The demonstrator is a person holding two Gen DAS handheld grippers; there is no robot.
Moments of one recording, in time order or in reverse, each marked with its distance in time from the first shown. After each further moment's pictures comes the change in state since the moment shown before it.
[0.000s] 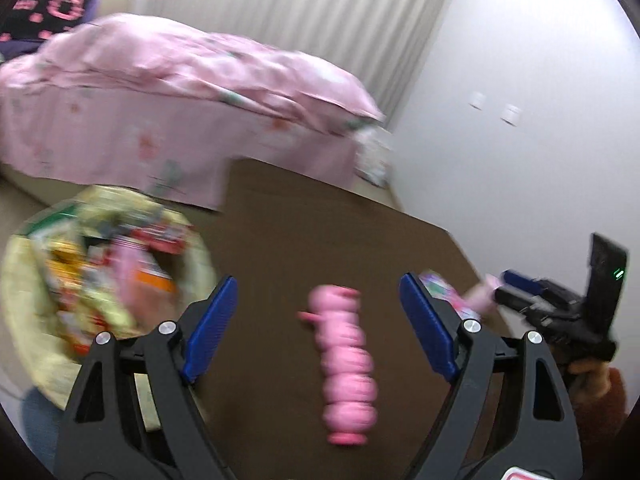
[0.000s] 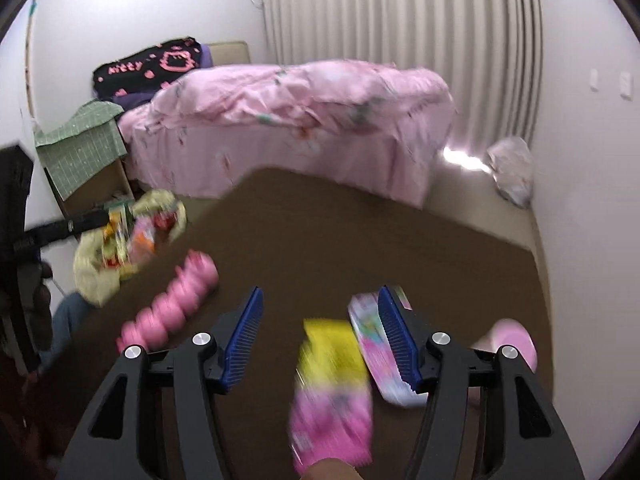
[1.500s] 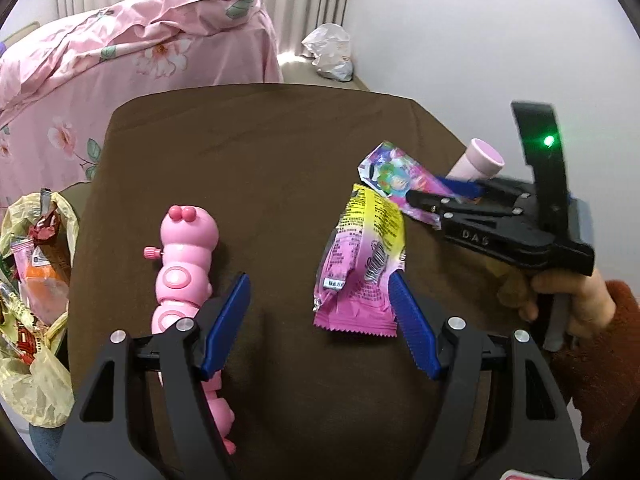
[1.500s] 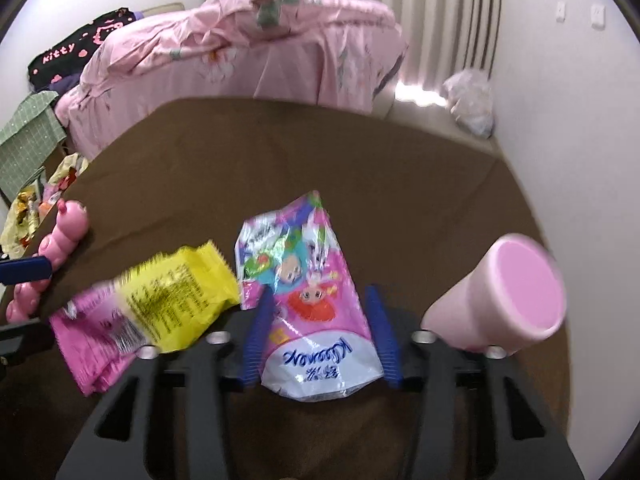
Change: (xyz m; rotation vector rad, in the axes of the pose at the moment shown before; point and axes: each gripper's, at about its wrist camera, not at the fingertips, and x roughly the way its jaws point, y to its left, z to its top) left arm 0.094 -0.101 -0.046 0.279 0.335 0.027; right arm 0.098 -0.052 -0.034 0.149 0.177 -0.090
